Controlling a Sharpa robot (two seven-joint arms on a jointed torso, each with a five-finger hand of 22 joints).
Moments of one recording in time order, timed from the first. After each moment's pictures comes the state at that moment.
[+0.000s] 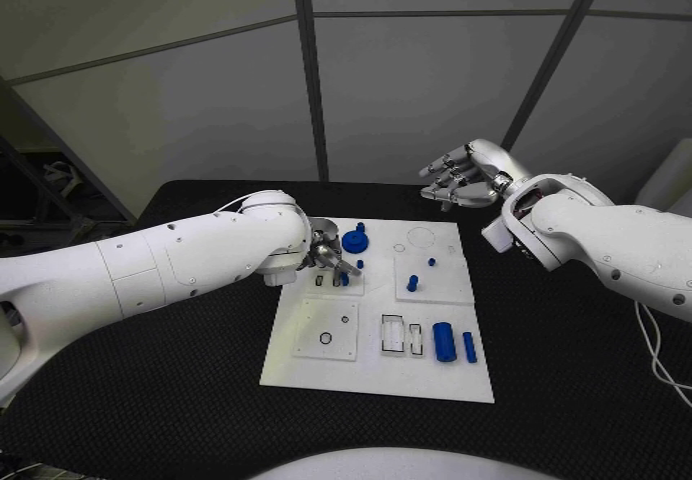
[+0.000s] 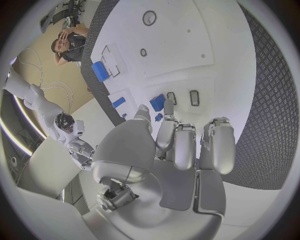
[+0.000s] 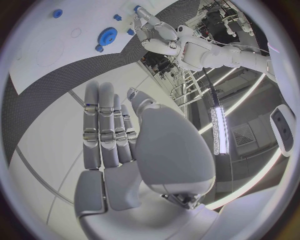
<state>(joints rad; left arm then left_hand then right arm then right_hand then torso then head) 1.24 -0.59 -0.04 1.31 -1.10 0.19 -0.53 1.19 0.09 -0.13 0.20 0.10 1.00 0.08 0.38 0.57 1.39 0.00 1.29 1.26 1.47 -0.06 1.45 1.31 0.05 1.42 0.06 1.43 1.31 1.24 -0.74 0.05 1.36 -0.96 -0.37 0.09 1.46 -0.16 0.25 0.16 0.26 0.97 0.16 0.09 0.07 1.22 0.08 0.17 0.31 1.38 0.00 0.38 0.57 0.18 1.21 0.09 0.55 0.36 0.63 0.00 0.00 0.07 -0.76</state>
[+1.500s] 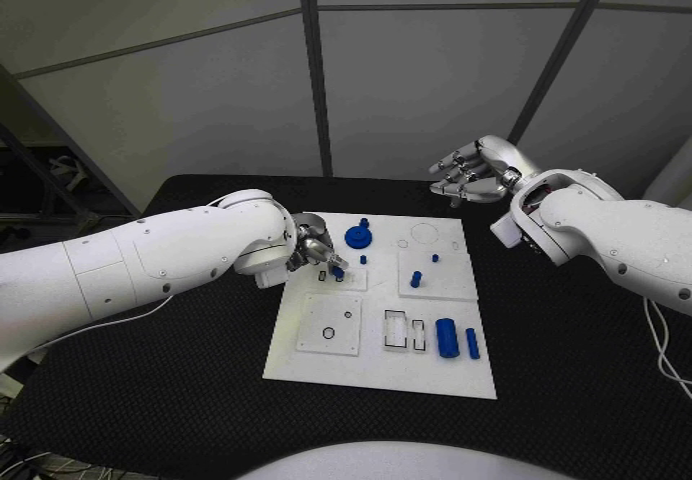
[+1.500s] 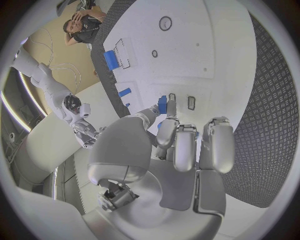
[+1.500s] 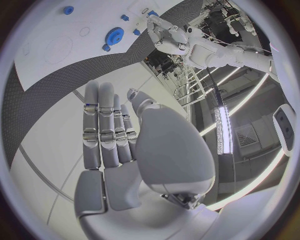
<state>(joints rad) 1.23 -0.69 -0.04 1.39 -0.93 0.08 -0.53 1.19 -0.01 0.44 0.08 0.07 0.96 0.07 0.39 0.75 1.37 -0.01 1.26 1.24 1.47 -0.07 1.44 1.31 0.05 1.42 0.05 1.43 1.31 1.24 -0.74 0.05 1.32 -0.96 -0.36 0.07 1.46 -0.15 0.25 0.16 0.30 0.98 0.17 0.09 0.07 1.21 0.09 0.18 0.31 1.38 0.00 0.38 0.58 0.18 1.21 0.09 0.54 0.35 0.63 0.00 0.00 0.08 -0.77</state>
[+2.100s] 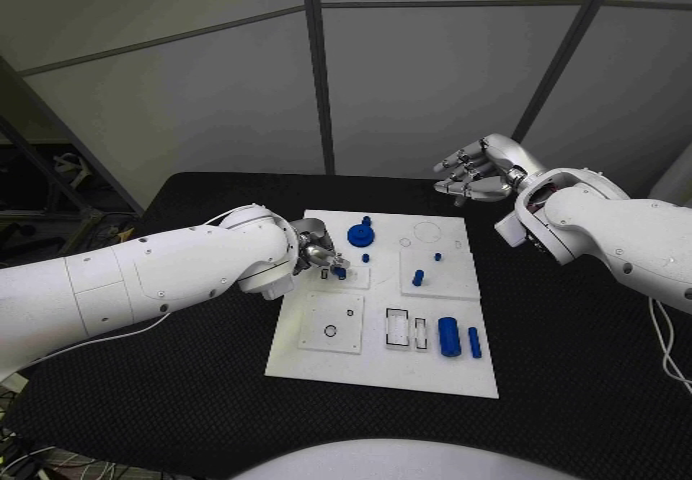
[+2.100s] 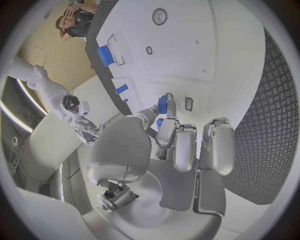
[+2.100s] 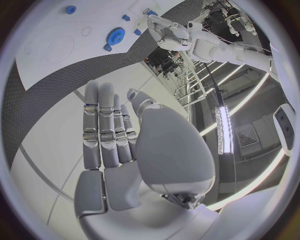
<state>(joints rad) 1.18 -0.72 -0.04 1.46 -1.00 -0.09 -0.53 1.19 -0.01 0.46 0.07 0.07 0.96 0.07 0.40 0.76 1.37 -0.01 1.26 1.24 1.47 -0.07 1.44 1.31 0.04 1.43 0.05 1.44 1.31 1.24 -0.74 0.05 1.32 -0.96 -0.36 0.07 1.46 -0.15 0.25 0.16 0.30 0.98 0.17 0.09 0.07 1.21 0.09 0.18 0.31 1.38 0.00 0.38 0.58 0.18 1.21 0.09 0.55 0.35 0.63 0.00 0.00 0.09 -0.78</state>
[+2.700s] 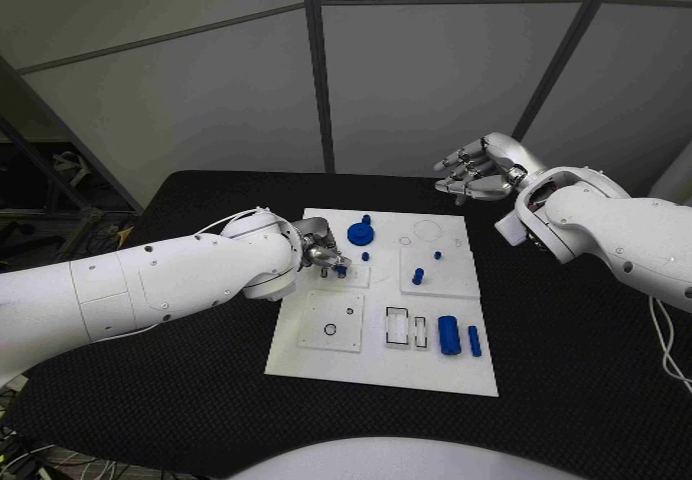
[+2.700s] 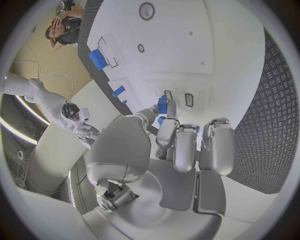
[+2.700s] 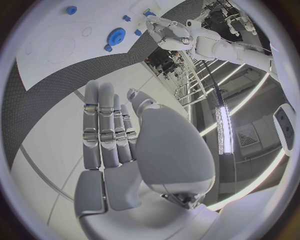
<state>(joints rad) 1.17 -0.72 -0.04 1.48 -1.12 -0.14 -0.53 1.18 -0.02 0.47 0.07 0.06 0.96 0.07 0.39 0.76 1.37 -0.01 1.26 1.24 1.47 -0.07 1.45 1.31 0.04 1.43 0.05 1.44 1.31 1.24 -0.74 0.05 1.32 -0.96 -0.35 0.07 1.46 -0.15 0.25 0.16 0.30 0.98 0.17 0.09 0.07 1.21 0.09 0.18 0.31 1.38 0.00 0.38 0.58 0.18 1.21 0.09 0.54 0.35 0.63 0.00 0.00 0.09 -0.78</state>
